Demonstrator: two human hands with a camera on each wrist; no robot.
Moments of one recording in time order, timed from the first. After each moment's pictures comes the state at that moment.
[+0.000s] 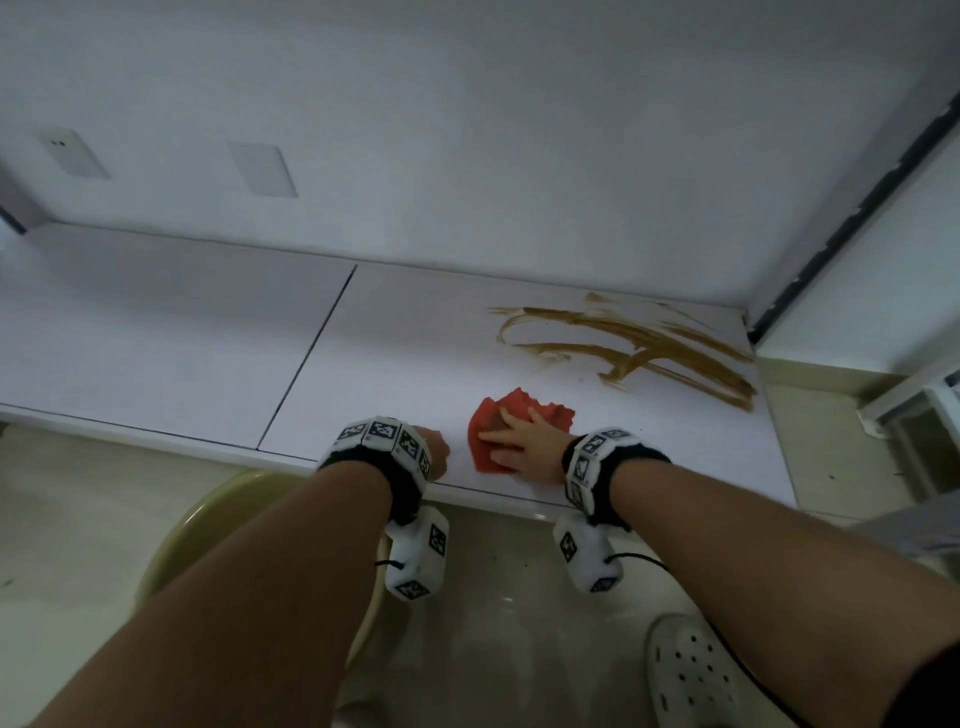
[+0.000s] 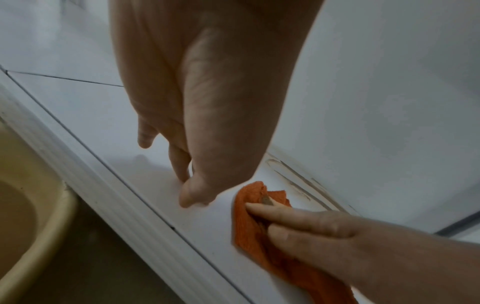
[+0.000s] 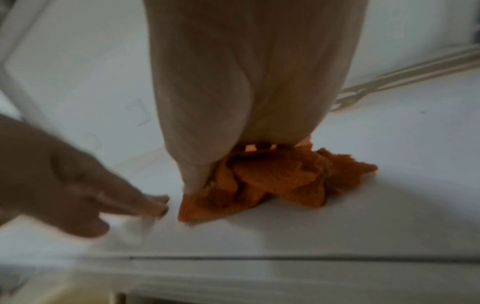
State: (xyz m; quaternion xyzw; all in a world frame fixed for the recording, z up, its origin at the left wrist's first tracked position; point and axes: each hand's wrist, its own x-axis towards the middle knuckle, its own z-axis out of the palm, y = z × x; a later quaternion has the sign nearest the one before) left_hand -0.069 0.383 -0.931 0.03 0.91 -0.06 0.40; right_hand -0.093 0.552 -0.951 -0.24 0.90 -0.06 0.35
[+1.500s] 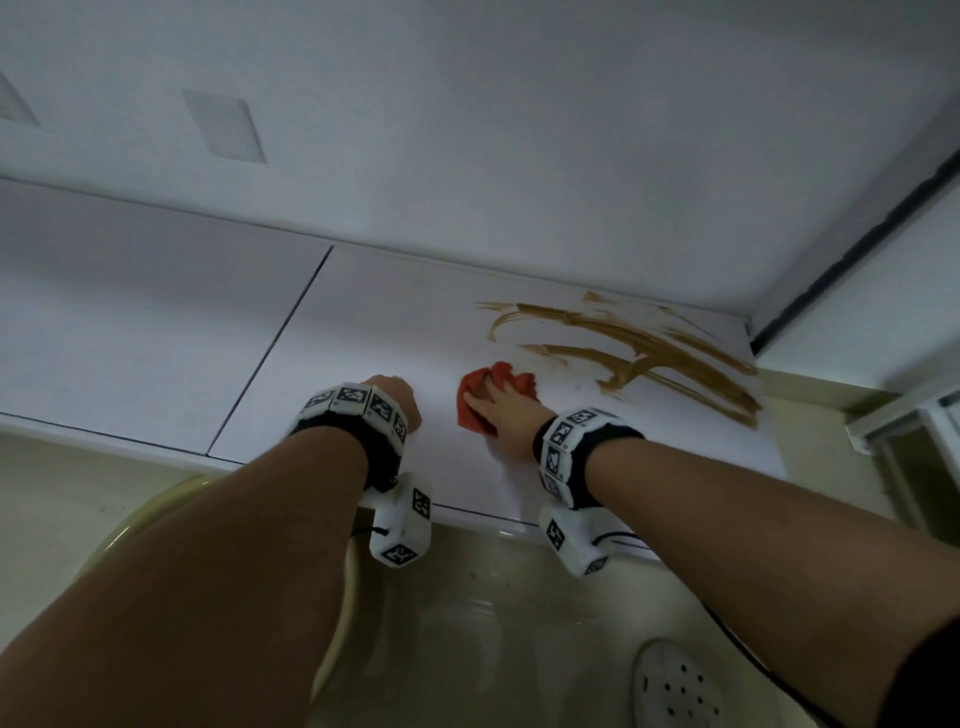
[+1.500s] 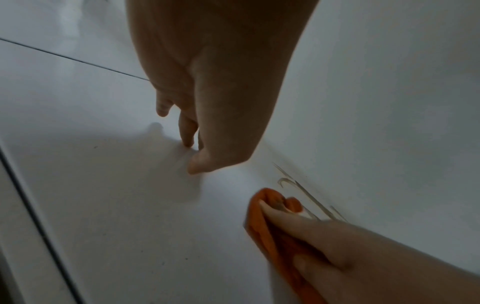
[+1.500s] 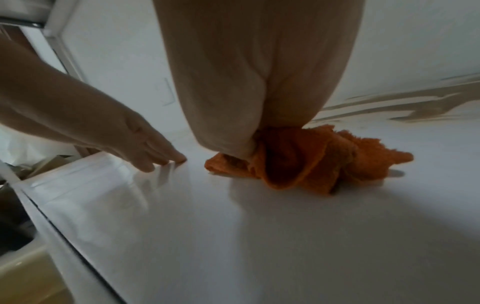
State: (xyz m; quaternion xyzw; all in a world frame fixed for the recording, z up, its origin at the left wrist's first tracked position) left_hand -0.150 0.351 -0.978 -0.02 0.95 -0.06 0.31; right_hand -0.152 0.527 -0.981 -0.30 0.92 0.07 0.25
